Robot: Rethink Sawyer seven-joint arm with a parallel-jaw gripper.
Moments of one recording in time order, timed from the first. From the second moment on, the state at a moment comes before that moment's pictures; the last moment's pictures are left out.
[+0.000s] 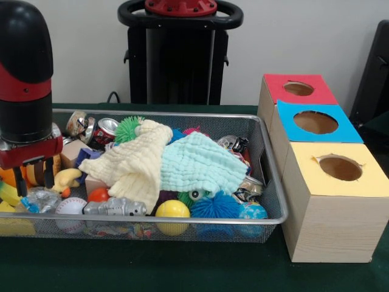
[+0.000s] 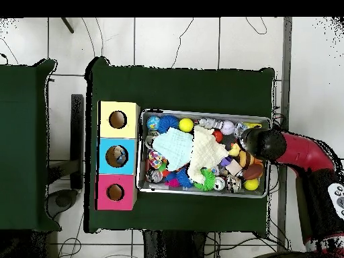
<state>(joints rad) -0.80 -0.41 0.32 1.34 -0.54 0.64 0.83</state>
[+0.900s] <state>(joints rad) -0.82 -0.41 0.33 1.34 -0.54 0.64 0.83</state>
